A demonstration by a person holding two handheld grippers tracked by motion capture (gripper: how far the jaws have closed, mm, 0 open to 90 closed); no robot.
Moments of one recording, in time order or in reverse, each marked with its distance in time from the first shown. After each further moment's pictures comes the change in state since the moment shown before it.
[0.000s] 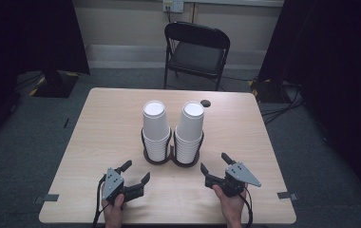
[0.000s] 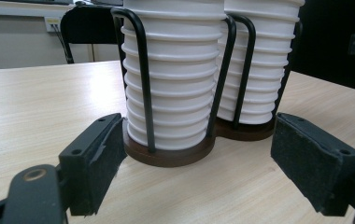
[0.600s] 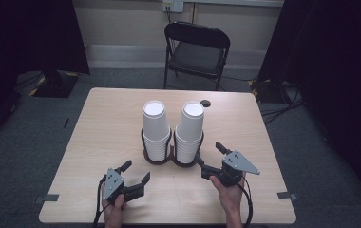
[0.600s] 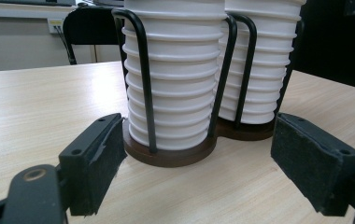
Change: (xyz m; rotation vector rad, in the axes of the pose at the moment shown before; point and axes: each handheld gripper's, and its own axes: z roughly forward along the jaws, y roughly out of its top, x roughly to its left) left arm -0.001 0.000 0.000 -0.003 0.006 0.011; right arm 0.004 0.039 0.012 -0.030 0.081 -0.026
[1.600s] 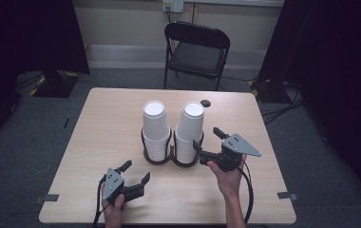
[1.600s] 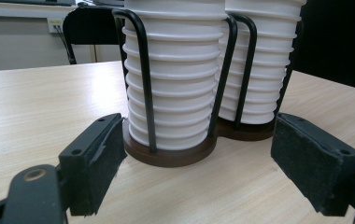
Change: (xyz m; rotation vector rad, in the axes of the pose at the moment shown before) left arm 0.000 0.000 0.000 0.003 0.000 -0.001; right arm -0.008 0.044 0.018 -0.029 0.055 0.001
